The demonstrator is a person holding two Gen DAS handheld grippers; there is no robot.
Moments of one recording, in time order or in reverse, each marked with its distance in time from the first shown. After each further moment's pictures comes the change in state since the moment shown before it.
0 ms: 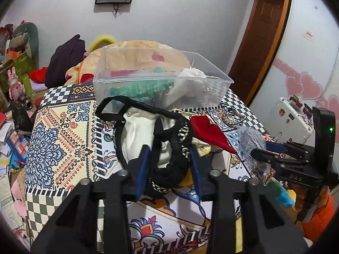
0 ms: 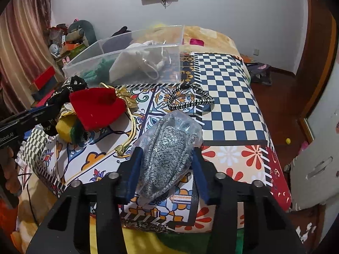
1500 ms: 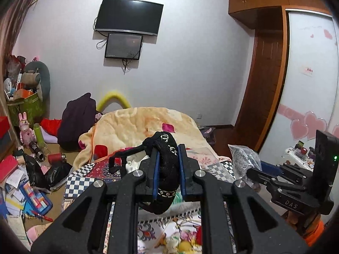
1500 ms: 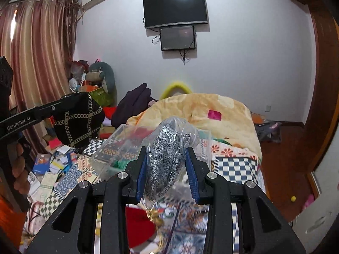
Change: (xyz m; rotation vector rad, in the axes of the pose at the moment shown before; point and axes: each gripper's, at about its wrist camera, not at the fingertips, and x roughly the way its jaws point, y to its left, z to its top) left arm -0.054 0.014 0.140 0.017 -0.347 0.068; right arm -0.031 0.039 0.117 -0.097 -0.350 0.077
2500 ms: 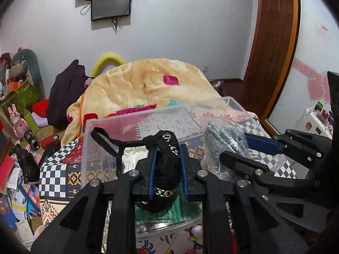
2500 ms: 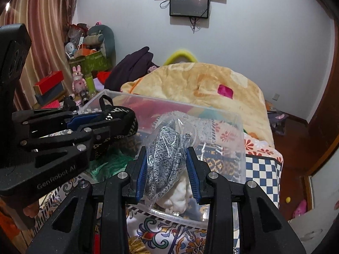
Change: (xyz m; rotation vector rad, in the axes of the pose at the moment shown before) left arm 0.142 -0.011 -0.051 0.097 0.319 0.050; right arm 0.100 0.004 -0.005 -0.102 0.225 -0.010
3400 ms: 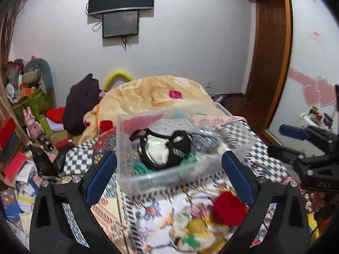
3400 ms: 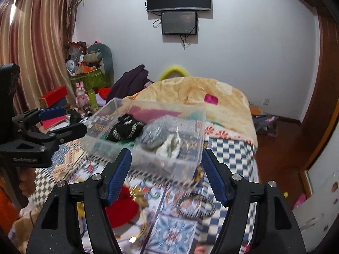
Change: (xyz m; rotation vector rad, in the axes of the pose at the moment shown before) left arm -0.104 -0.003 -0.046 -0.014 -0.133 0.021; right arm -0.091 -0.017 -0.043 0.058 -0.109 -0.001
